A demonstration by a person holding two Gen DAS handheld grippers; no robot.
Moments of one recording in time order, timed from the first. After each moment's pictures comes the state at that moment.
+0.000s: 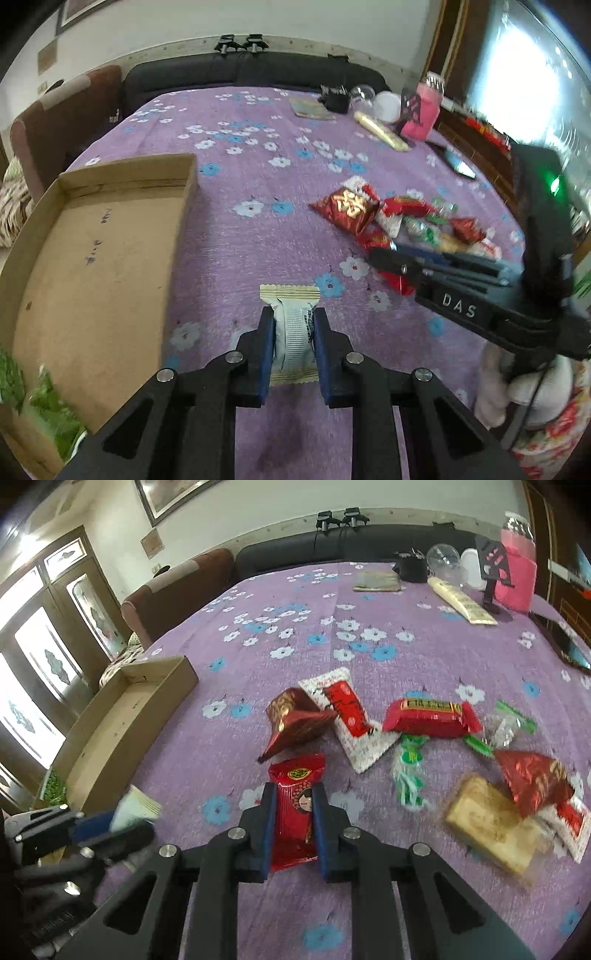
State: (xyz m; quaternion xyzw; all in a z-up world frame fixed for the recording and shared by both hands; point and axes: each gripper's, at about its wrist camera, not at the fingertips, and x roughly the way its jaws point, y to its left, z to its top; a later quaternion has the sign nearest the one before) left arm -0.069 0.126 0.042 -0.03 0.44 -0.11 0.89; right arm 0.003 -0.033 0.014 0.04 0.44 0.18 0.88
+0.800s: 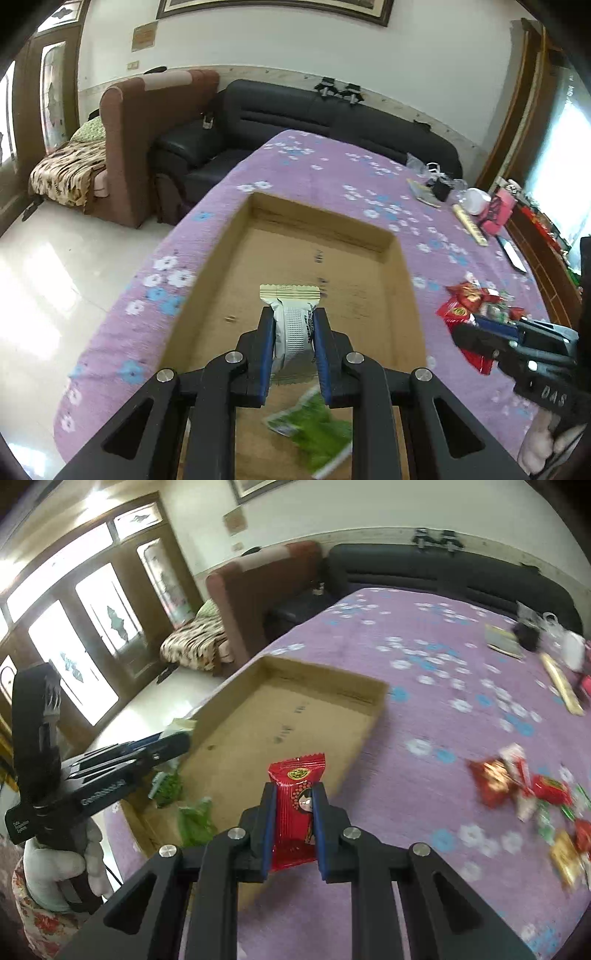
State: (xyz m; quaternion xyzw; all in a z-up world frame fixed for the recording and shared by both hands) left arm -0.090 0.316 0.082 -0.11 0.38 0.02 0.92; right arm -0.037 0.134 0.083 -0.03 0.42 0.31 0.85
